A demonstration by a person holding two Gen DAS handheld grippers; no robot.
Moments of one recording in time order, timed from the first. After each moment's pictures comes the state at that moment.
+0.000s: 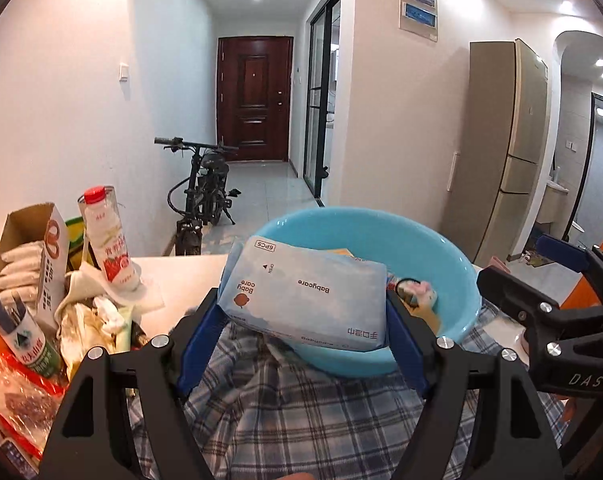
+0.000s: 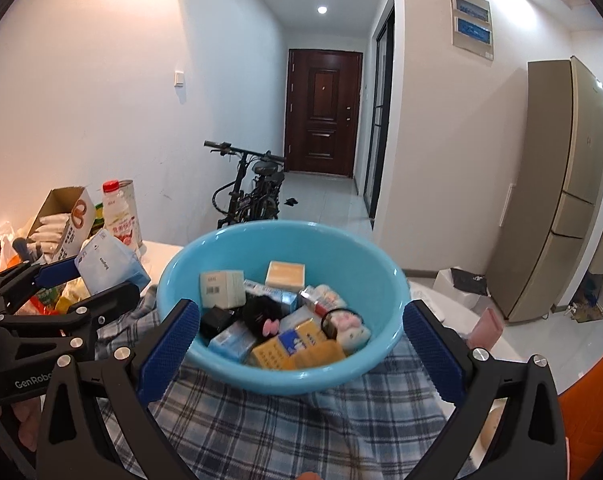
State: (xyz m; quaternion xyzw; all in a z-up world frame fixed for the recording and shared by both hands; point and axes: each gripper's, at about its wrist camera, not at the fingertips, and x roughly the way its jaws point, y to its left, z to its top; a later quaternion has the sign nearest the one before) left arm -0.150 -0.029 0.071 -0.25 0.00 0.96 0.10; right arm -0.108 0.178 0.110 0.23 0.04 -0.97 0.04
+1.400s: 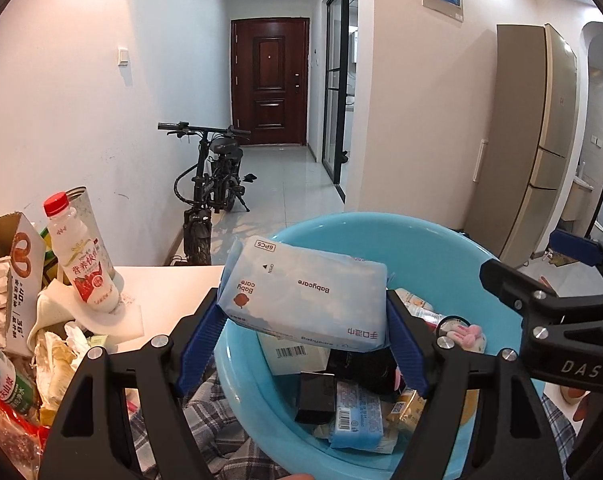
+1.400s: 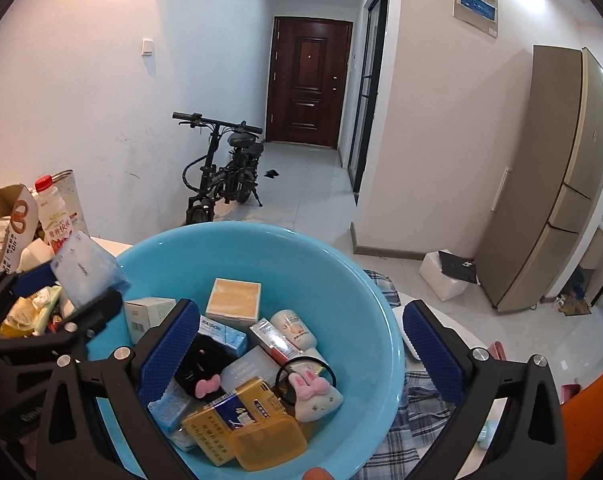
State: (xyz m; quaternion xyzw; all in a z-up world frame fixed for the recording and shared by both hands) left arm -0.248 0.000 0.051 -0.28 0.00 0.96 0.06; right arm -0.235 0.195 0.087 0.29 0.06 -0.95 0.01
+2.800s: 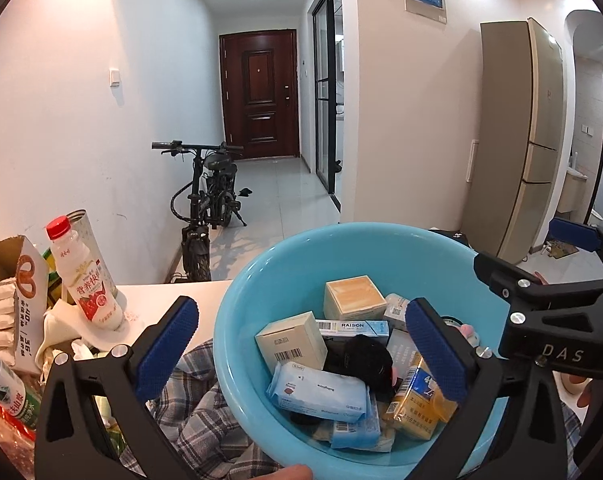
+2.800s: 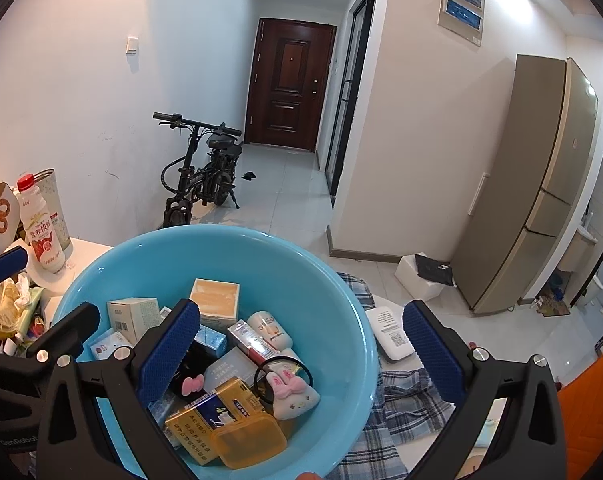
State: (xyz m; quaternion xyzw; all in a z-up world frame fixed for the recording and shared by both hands) left arm -0.238 0.006 0.060 -0.26 0.02 0.96 0.07; right arm -0.226 0.193 0.097 0.28 0.08 -0.96 -0.03
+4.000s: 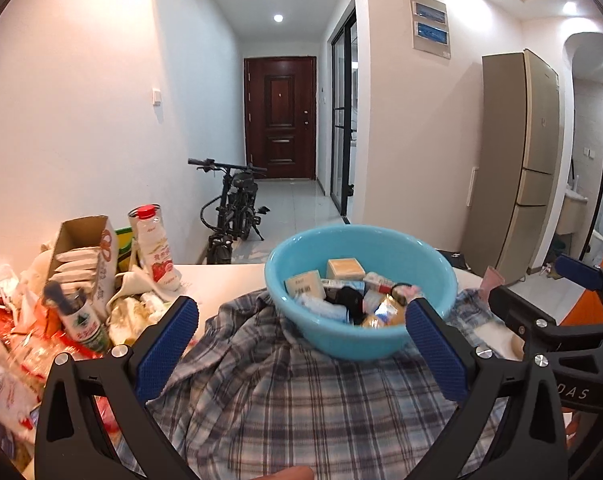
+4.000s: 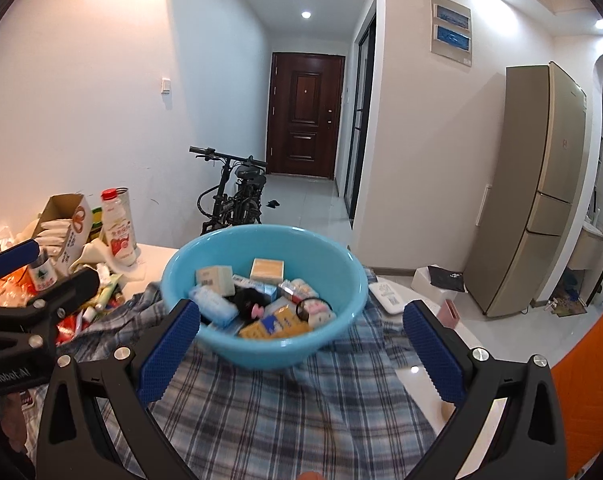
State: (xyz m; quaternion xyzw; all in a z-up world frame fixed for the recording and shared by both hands) left arm -0.044 -0.015 0.106 -0.21 0.01 0.98 0.03; right arm -0.030 0.191 0.134 0.23 0.04 -0.97 0.01
